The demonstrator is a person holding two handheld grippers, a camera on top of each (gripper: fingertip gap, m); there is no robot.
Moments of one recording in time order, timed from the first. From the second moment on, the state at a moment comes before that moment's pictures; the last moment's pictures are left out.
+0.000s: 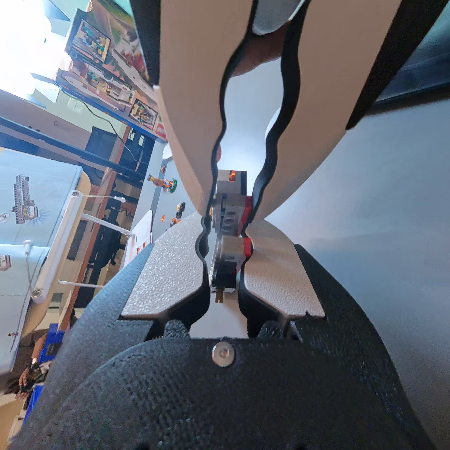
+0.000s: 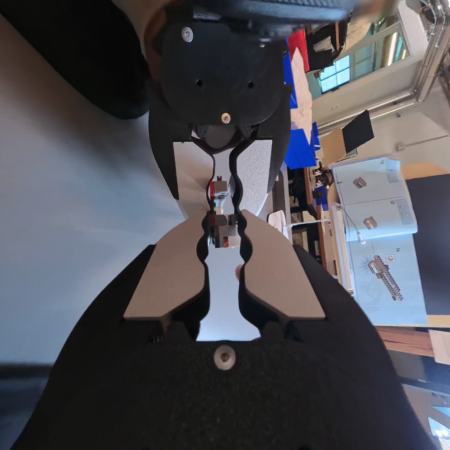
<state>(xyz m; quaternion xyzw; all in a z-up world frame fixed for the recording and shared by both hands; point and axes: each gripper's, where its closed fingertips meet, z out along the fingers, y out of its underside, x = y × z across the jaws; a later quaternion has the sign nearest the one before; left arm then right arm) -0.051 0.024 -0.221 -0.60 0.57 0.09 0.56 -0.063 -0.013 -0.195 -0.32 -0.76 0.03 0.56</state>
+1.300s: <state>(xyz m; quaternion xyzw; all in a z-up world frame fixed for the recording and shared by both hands) -0.055 0.023 -0.213 -0.60 0.57 0.10 0.55 -0.059 -0.003 -0.192 -0.35 -0.72 0.14 0.58</state>
